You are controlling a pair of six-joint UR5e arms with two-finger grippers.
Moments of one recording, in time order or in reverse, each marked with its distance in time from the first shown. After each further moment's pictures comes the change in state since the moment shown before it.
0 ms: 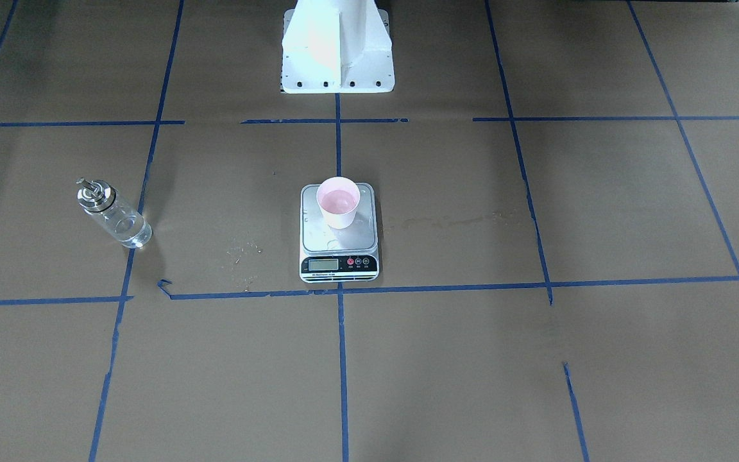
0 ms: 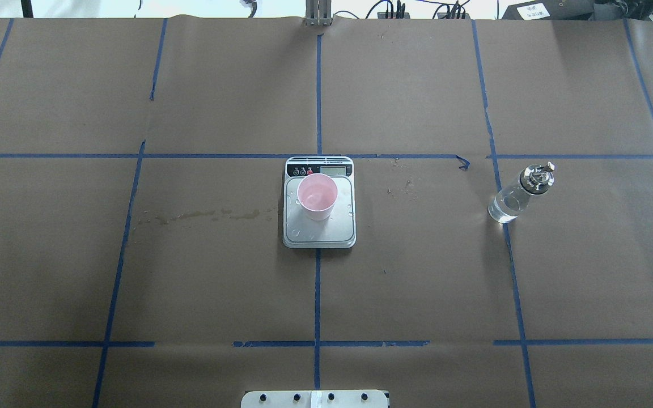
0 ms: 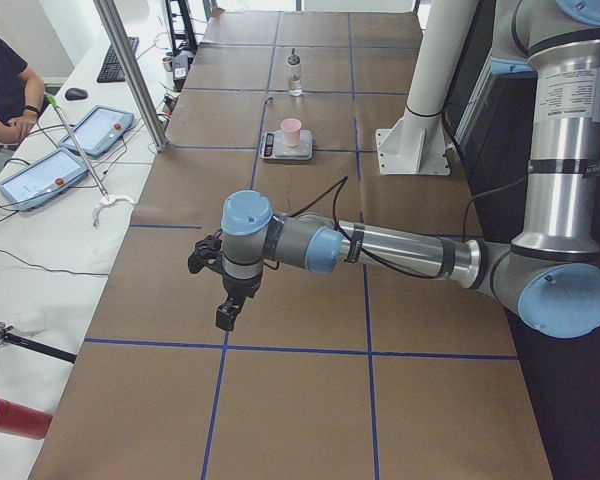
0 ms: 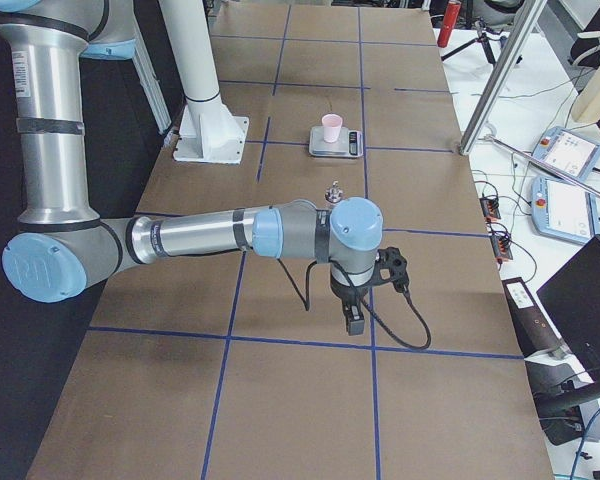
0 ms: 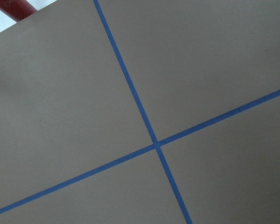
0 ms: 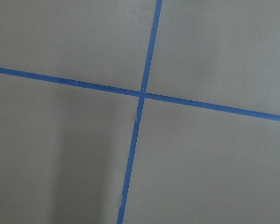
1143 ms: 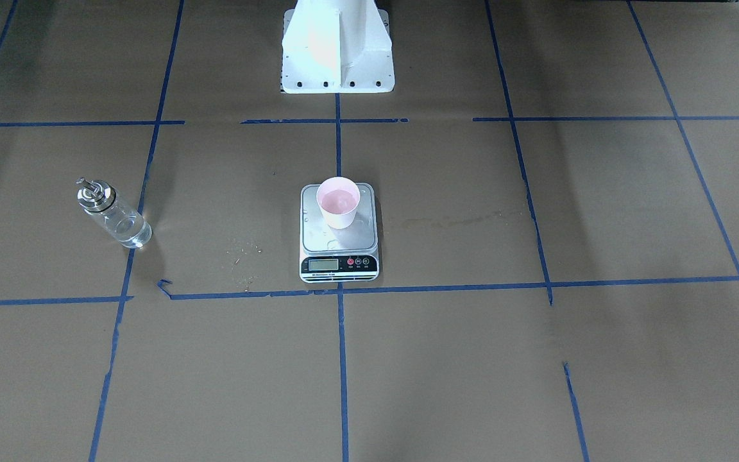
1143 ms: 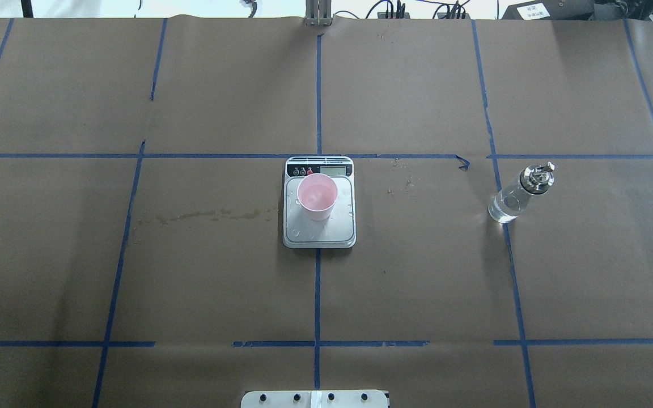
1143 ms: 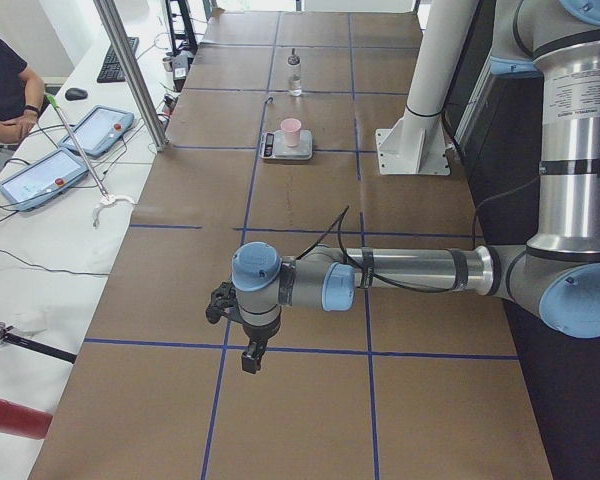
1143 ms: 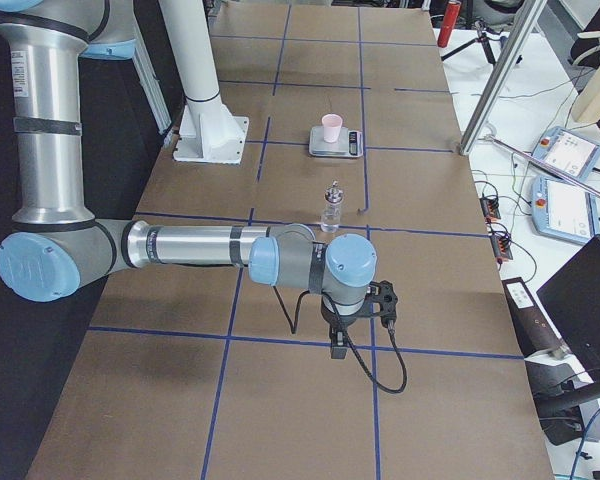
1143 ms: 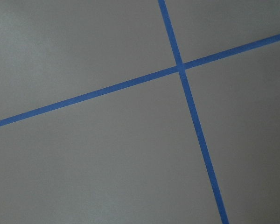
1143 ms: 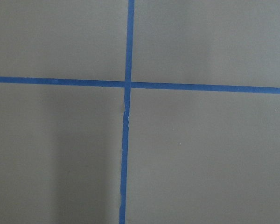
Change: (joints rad) left arm -0.026 0.057 0.099 0.000 -0.045 0.054; right arm -0.021 0.011 -0.040 0.008 0.001 0.114
